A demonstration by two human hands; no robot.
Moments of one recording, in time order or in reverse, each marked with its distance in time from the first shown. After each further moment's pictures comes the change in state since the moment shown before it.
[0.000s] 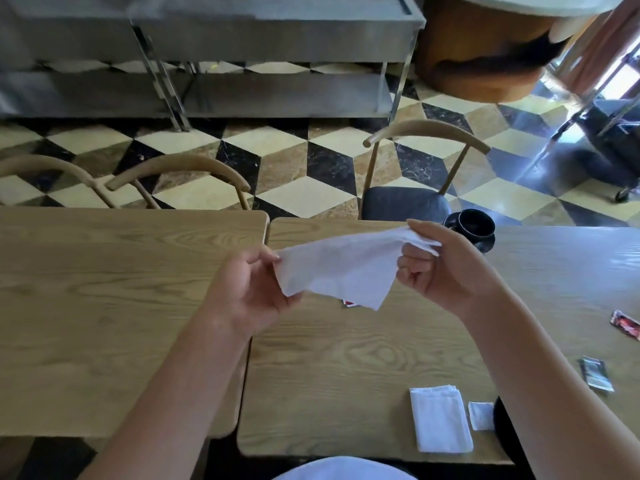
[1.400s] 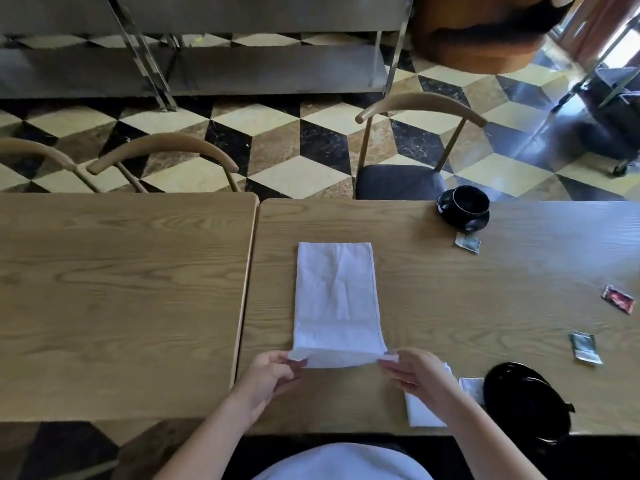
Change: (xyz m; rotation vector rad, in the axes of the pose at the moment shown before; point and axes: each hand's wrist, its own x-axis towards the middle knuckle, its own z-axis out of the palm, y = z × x) left_hand 0.027 -0.157 -0.142 0.521 0.384 -0.162; right_hand -0.027 0.187 -0.130 -0.290 0.554 0.356
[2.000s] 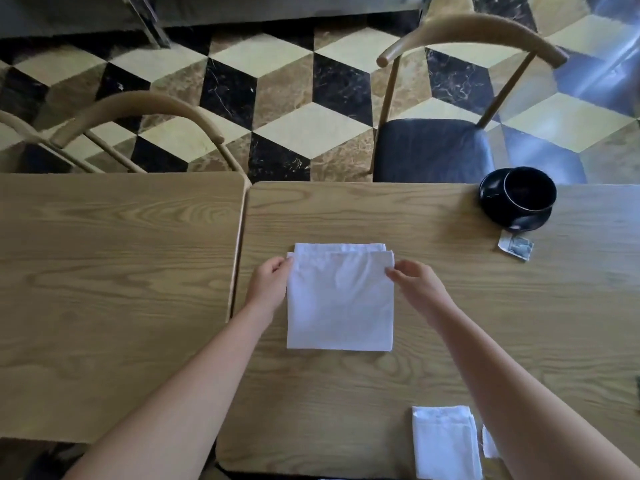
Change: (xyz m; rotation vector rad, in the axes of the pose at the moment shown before) left_hand 0.167 0.148 0.043 0.312 0.357 0.254; right_hand 0.162 -0.162 0.025 -0.539 0.056 -0.373
